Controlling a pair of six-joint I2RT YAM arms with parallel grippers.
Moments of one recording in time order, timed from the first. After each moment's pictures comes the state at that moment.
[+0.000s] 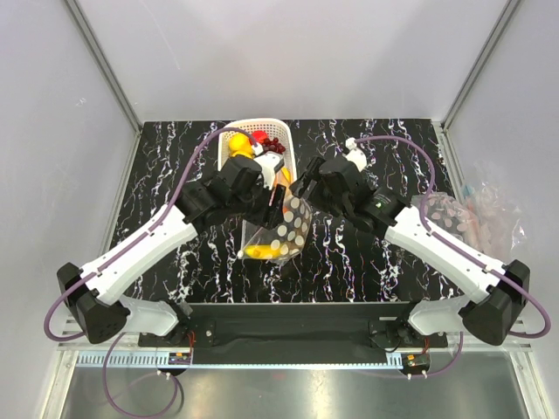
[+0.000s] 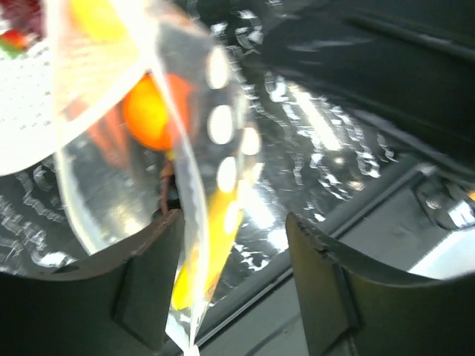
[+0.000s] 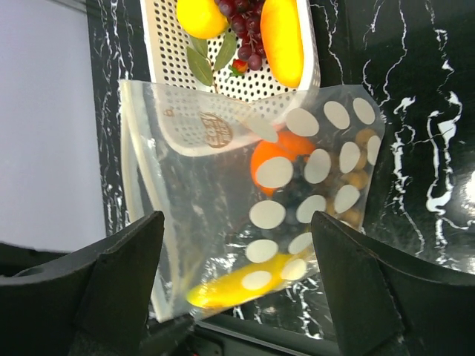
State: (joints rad) left arm -0.80 1.31 1.36 -0.81 0.05 -0.29; right arm 0.80 1.33 1.27 -0.55 0.32 1.03
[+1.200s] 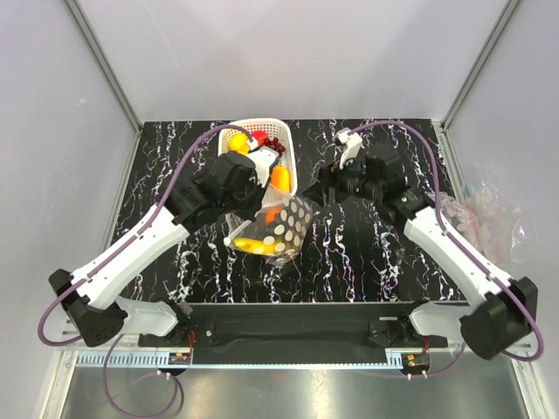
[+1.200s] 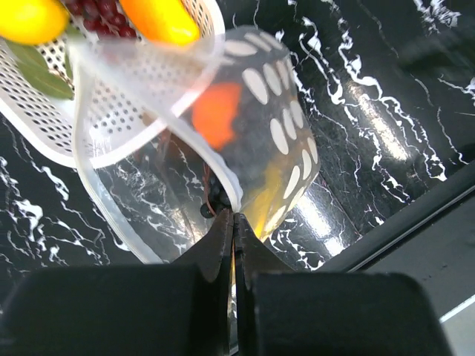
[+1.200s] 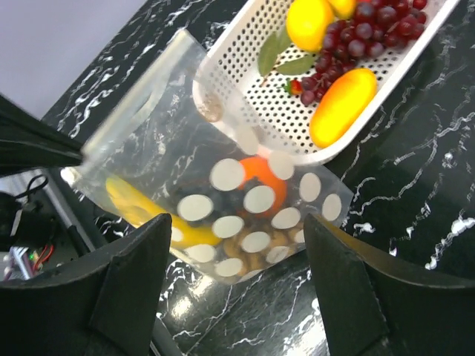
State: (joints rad) left arm -0.80 1.31 1.43 -0.89 -0.10 -0.16; right arm 0.52 1.21 1.10 -0.26 -0.35 0.19
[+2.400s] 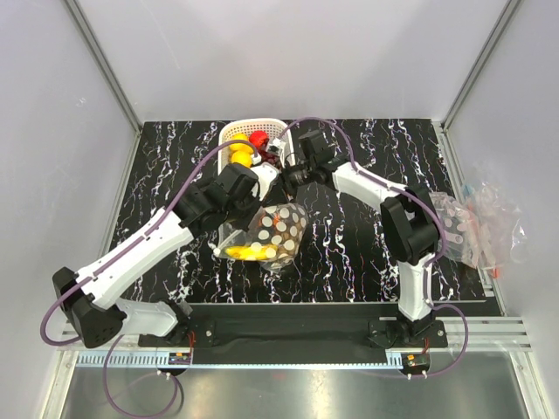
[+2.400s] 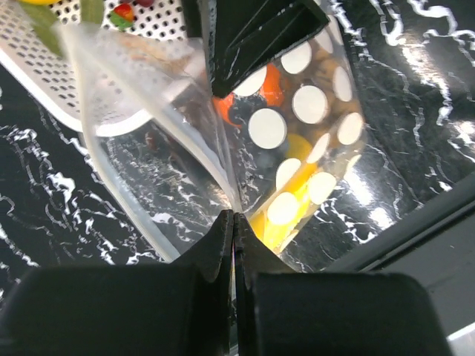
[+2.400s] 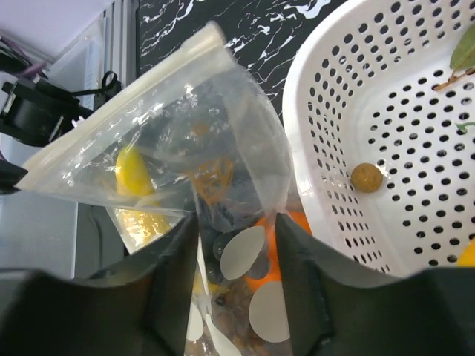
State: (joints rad) left arm -0.80 1.27 1.32 -0.93 -0.16 -0.06; right arm 0.55 2.01 1.55 -0.24 -1.00 -0.06
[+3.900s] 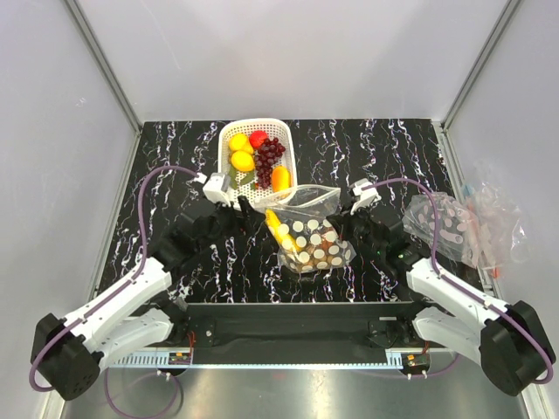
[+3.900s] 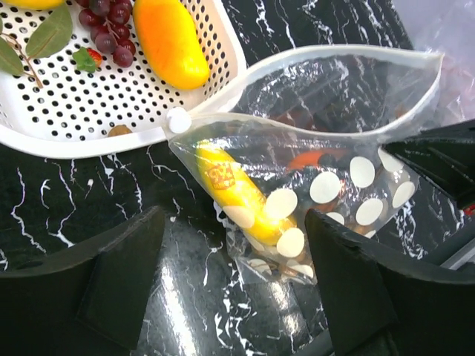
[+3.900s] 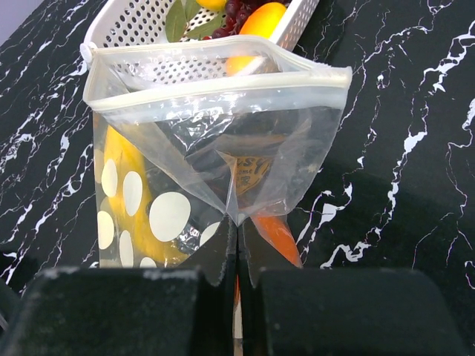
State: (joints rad) left arm -0.63 0.91 0.64 -0.10 -0.04 -0.50; right arm 0.55 1.00 0.46 0.27 -0.10 0.23
